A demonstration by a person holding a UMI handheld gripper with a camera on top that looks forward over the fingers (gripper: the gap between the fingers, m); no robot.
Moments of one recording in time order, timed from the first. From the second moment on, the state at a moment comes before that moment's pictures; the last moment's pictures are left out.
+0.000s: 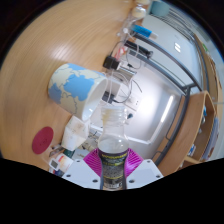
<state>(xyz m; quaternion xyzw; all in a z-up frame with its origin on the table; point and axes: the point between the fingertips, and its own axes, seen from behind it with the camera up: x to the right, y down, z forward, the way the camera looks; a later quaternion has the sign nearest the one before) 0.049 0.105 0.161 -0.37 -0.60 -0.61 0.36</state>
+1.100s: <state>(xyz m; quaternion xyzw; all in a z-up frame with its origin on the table) 0.101 0.117 0.080 -0.75 -0.06 0.05 0.65</state>
